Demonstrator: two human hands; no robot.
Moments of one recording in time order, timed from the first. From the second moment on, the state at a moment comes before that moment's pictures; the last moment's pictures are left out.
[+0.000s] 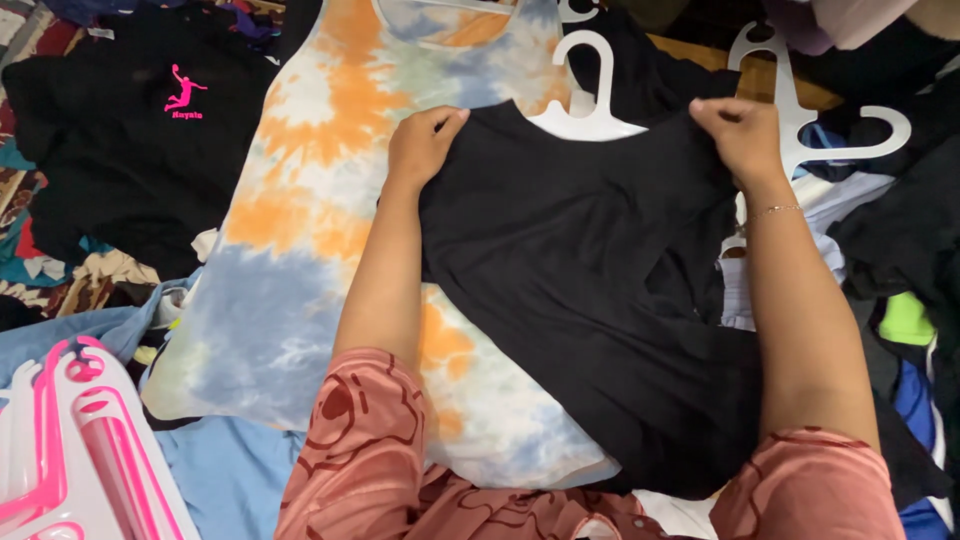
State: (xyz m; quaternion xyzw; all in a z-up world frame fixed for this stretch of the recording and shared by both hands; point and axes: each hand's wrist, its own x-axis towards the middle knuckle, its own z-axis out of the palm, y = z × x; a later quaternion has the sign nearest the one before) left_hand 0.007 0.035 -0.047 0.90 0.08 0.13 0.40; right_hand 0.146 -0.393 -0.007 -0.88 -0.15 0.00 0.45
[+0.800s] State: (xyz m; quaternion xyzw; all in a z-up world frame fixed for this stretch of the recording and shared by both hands) left_hand 0.019 0.048 -0.075 0.87 0.13 0.19 0.44; right_hand 0.082 -0.398 0.019 -0.88 -0.43 -0.08 0.18
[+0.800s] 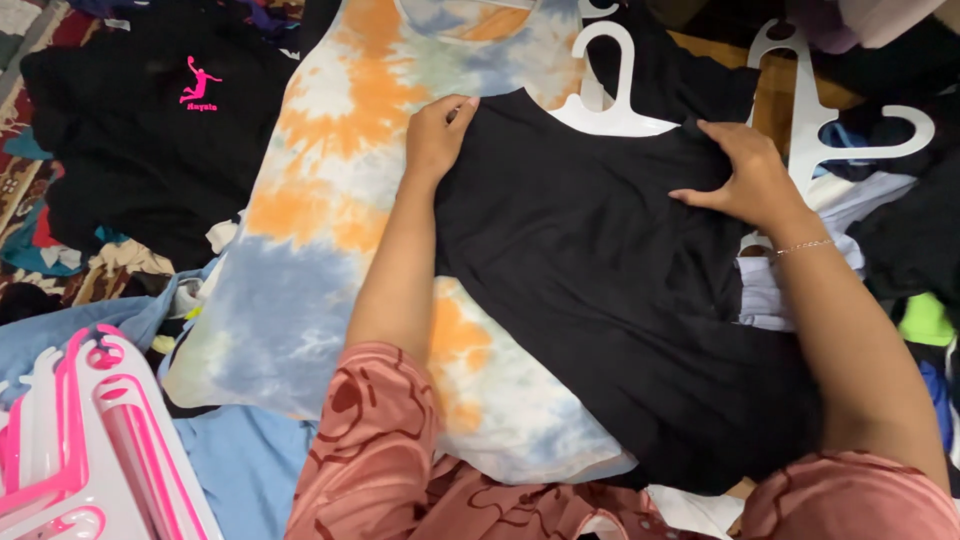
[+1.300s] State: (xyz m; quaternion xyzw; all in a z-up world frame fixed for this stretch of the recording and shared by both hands) left_hand -0.091 0.128 -0.030 0.44 0.12 -0.09 0.89; right_hand 0.136 -0.307 0.084 -0.88 -0.40 -0.04 0.26
